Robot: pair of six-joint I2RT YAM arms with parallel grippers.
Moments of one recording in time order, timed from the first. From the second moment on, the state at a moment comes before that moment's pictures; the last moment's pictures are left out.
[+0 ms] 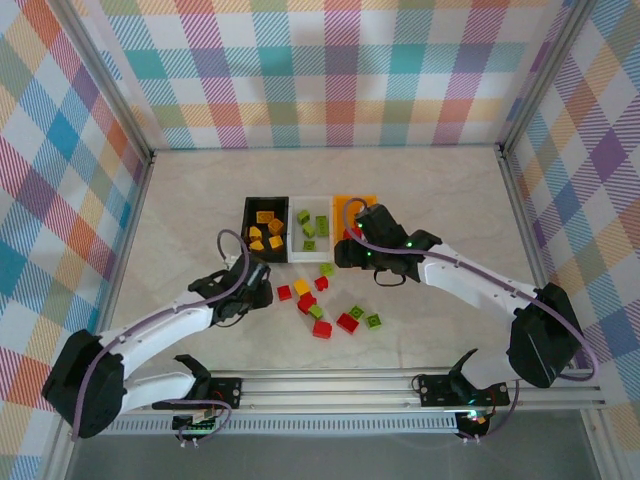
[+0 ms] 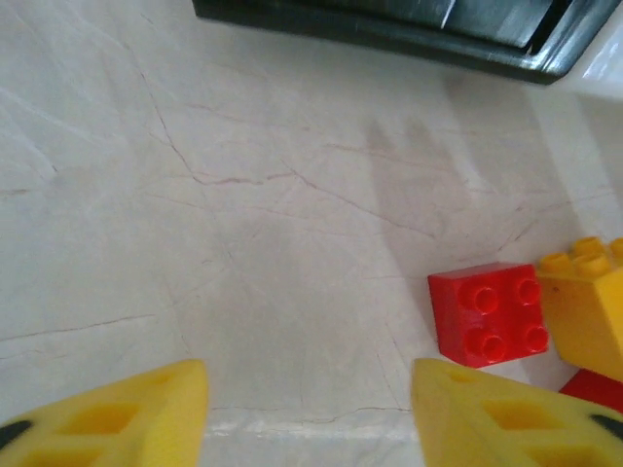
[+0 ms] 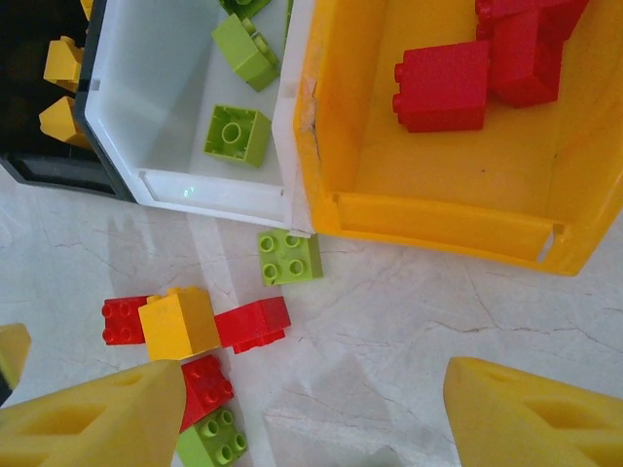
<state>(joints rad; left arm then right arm) -0.63 1.11 0.58 -0.55 -0.24 -0.74 0.74 1.41 1.05 -0.54 0.02 0.60</state>
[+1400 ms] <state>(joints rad) -0.68 1.50 0.72 -0.42 -0.20 -0.67 0.71 1.32 0.96 -0.53 0.03 0.60</state>
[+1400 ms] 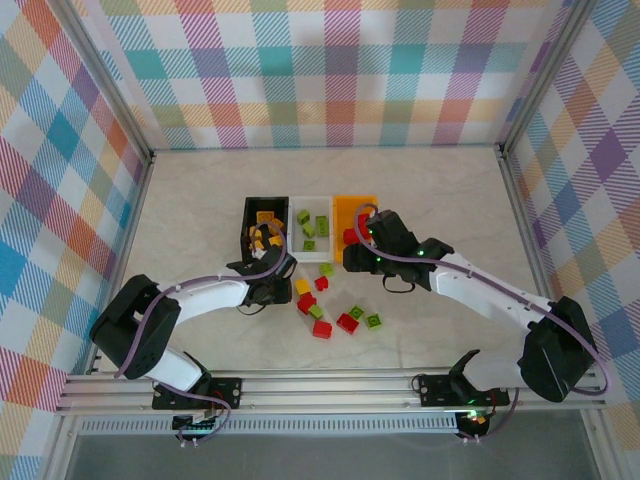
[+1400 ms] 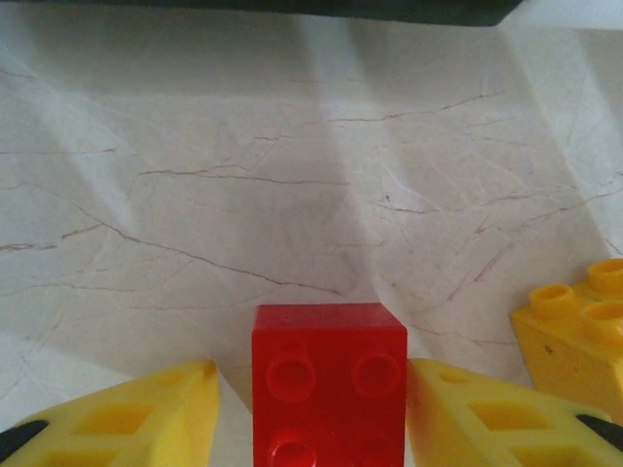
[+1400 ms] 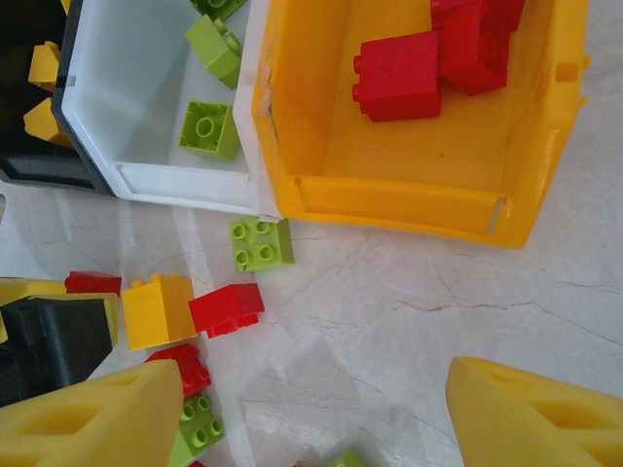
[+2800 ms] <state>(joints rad) -0.81 2.13 1.82 -0.59 -0.16 -0.53 0.66 1.11 0.74 -0.58 0.08 0.68</state>
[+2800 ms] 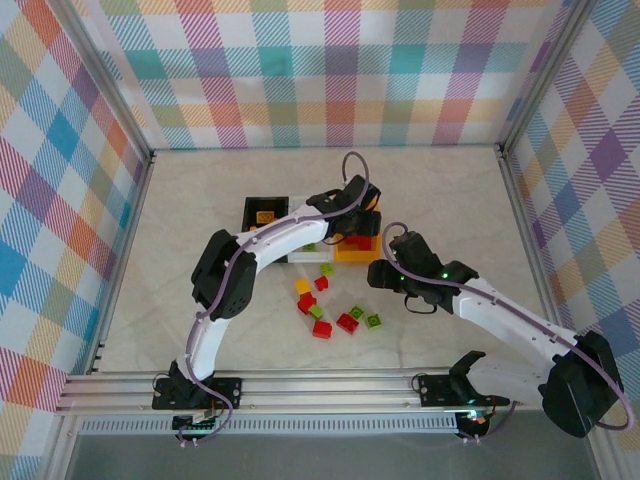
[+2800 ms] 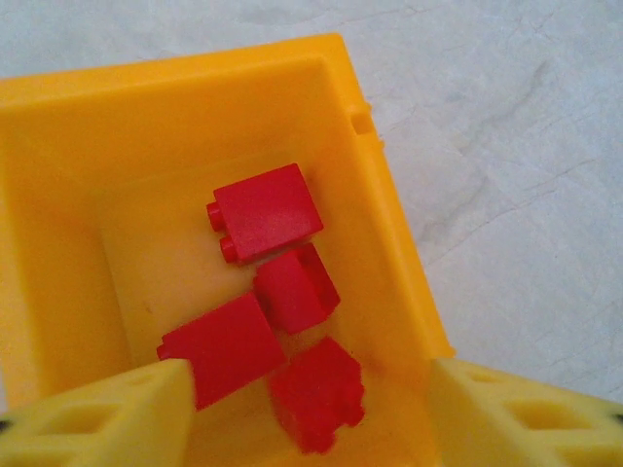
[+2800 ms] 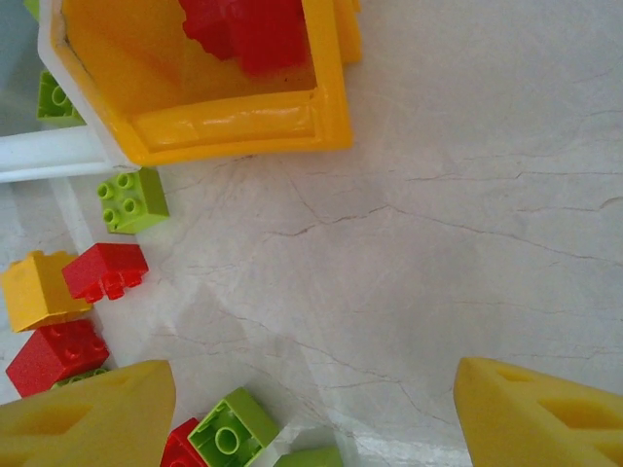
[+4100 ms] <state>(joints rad) -0.78 0.76 0.69 -0.75 -0.39 -0.79 0.87 1.85 1.17 -0.45 0.01 0.78</state>
